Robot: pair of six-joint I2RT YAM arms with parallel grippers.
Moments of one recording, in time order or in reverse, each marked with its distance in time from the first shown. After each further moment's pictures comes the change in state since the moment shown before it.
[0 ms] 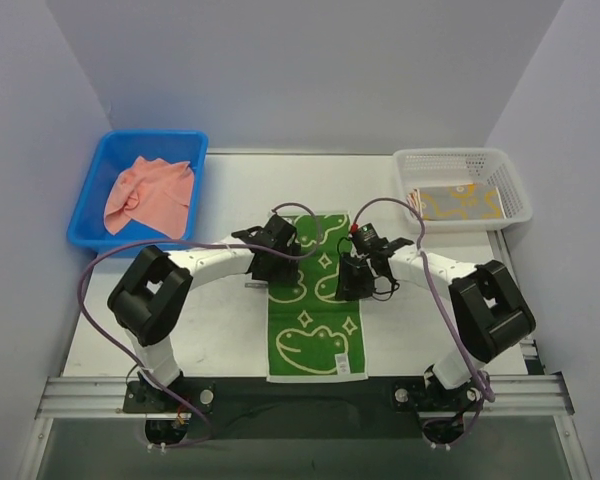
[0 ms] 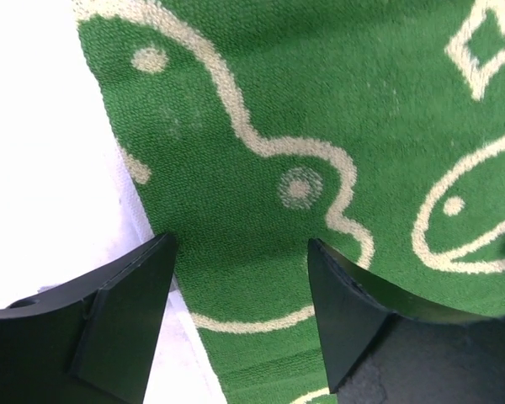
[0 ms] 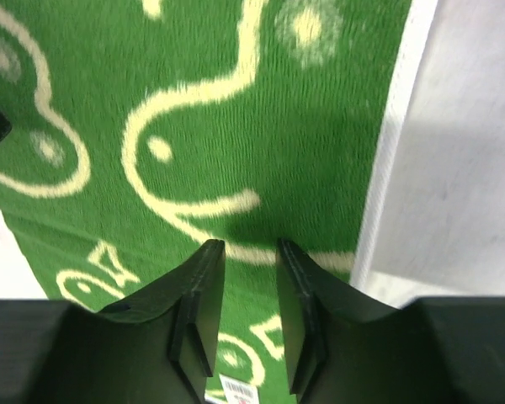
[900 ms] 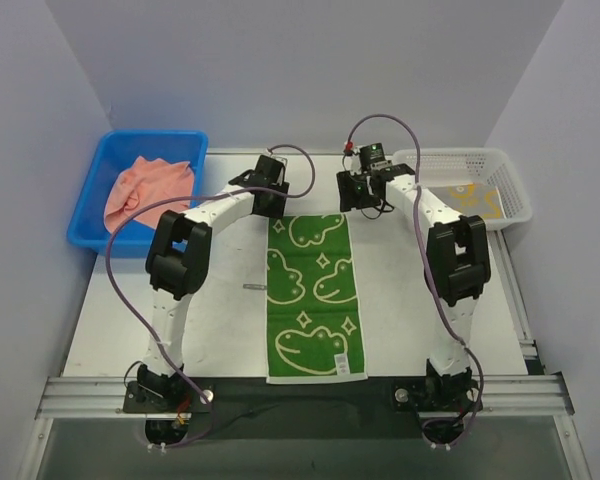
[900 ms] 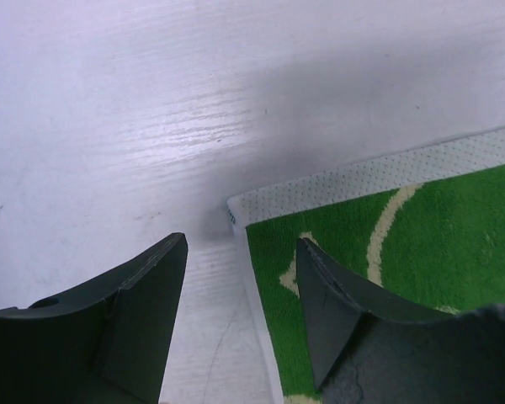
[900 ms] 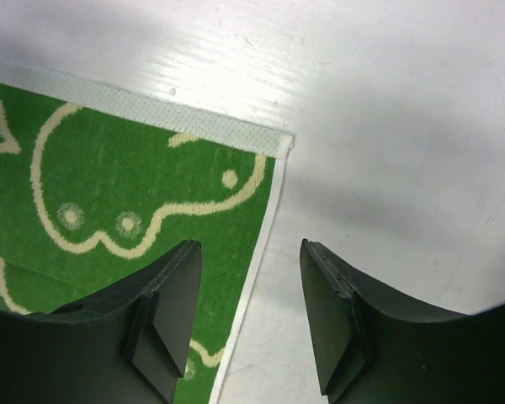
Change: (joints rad) left arm 0.238 0.377 0.594 -0.021 -0.116 0.349; right arm -0.203 0.410 0.781 -0.124 0.093 -0.487
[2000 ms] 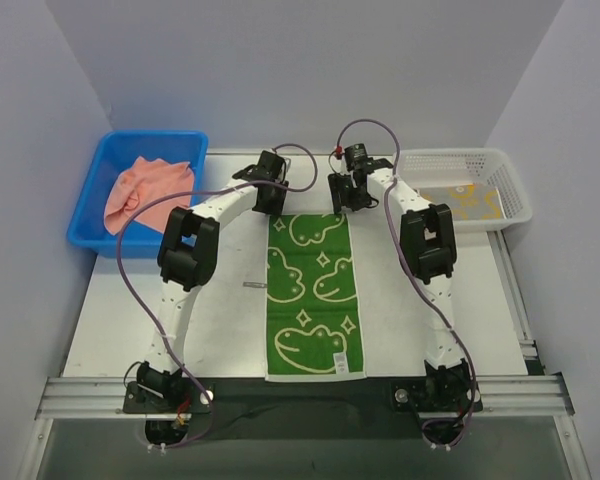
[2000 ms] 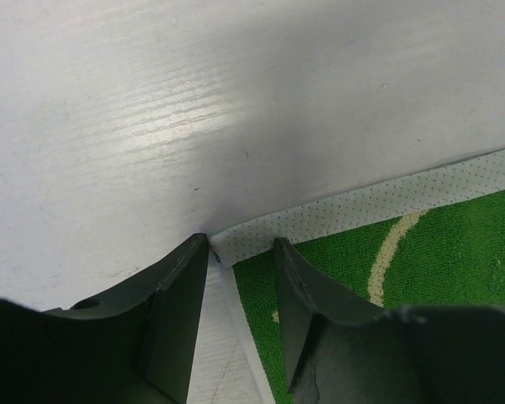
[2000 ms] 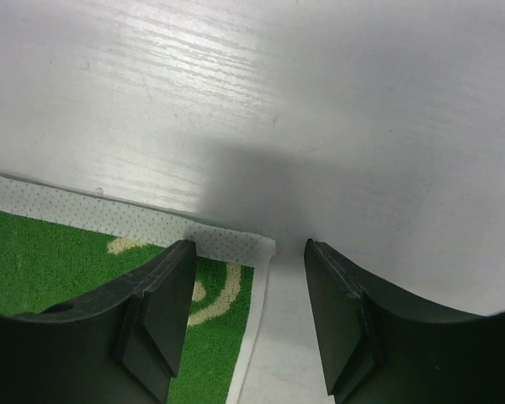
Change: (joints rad) left arm 0.024 0.182 0.216 -0.113 0.091 0.036; right arm -0.002 0.383 0.394 -0.137 0.062 0.016
